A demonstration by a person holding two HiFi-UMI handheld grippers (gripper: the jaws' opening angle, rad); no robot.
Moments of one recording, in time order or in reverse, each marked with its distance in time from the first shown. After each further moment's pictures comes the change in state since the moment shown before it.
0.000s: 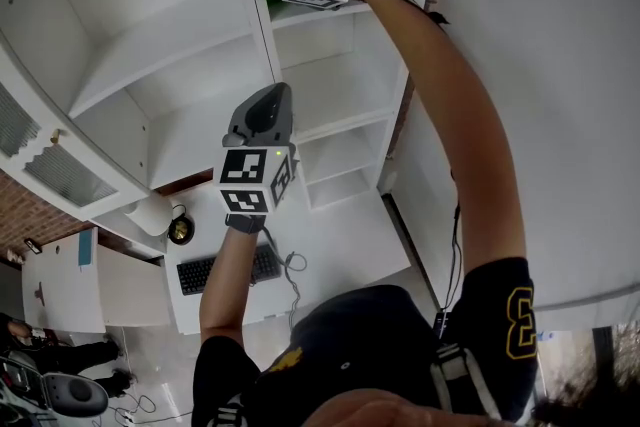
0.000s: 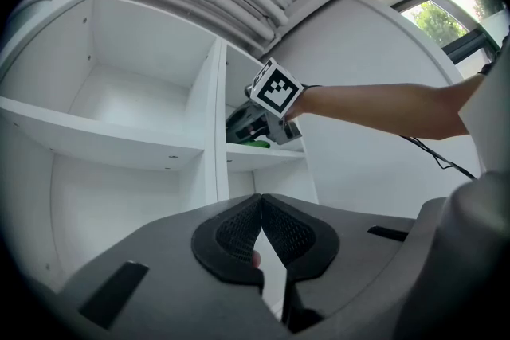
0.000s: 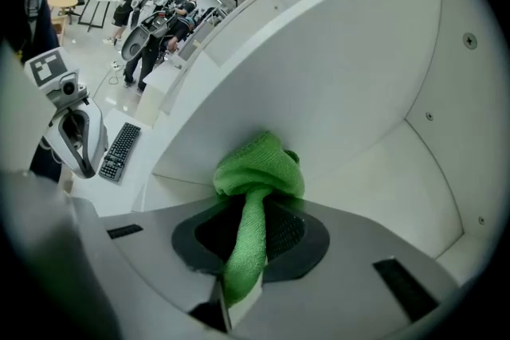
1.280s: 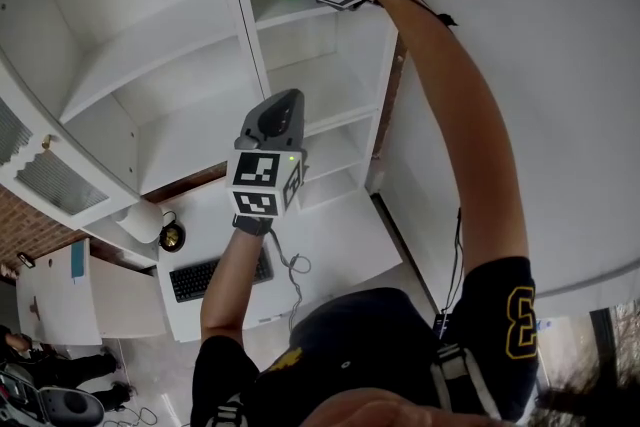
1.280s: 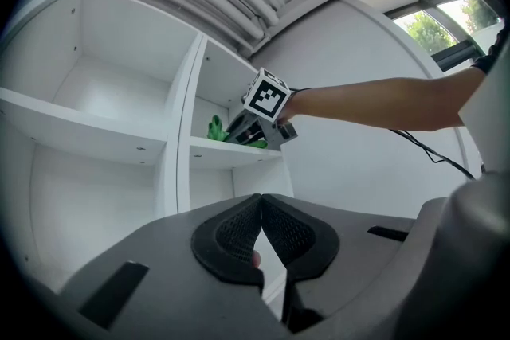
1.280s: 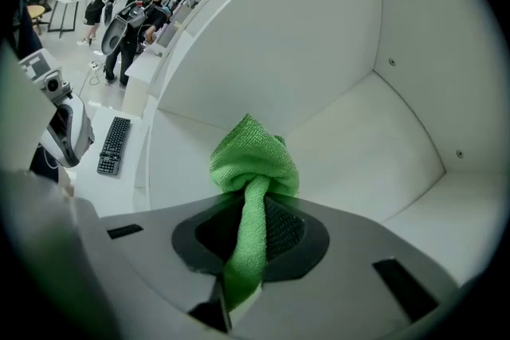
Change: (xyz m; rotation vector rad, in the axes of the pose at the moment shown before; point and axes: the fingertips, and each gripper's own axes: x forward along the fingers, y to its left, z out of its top) left arm 0.004 -0.046 -0.007 -0.004 -0.004 -0.095; right arm -0.026 -0.007 -0.075 0.122 0.159 -0.049
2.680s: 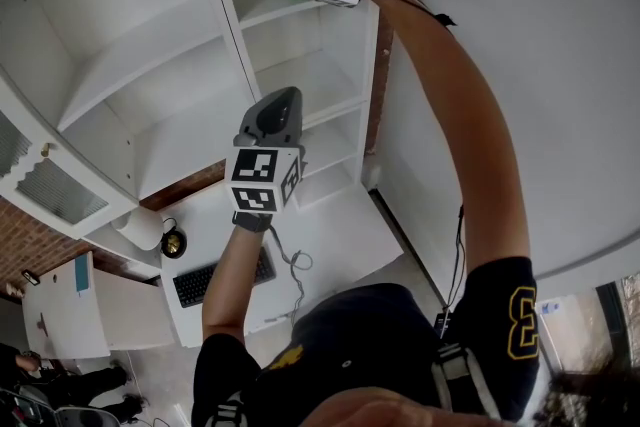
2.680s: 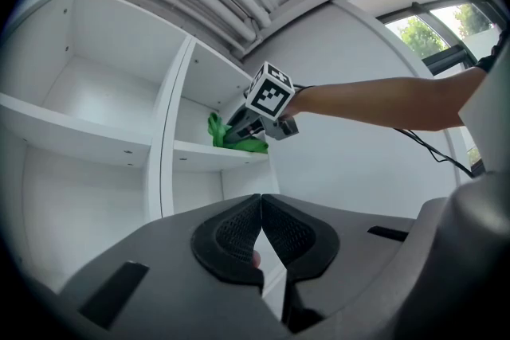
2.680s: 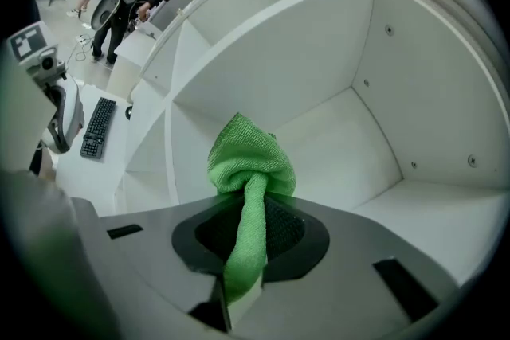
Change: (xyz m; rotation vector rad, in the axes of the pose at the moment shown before) left arm -0.004 -0.025 0.007 0.006 -0.007 -0.058; right arm -0.044 -0.002 -0.013 -0.073 0.056 -0.135
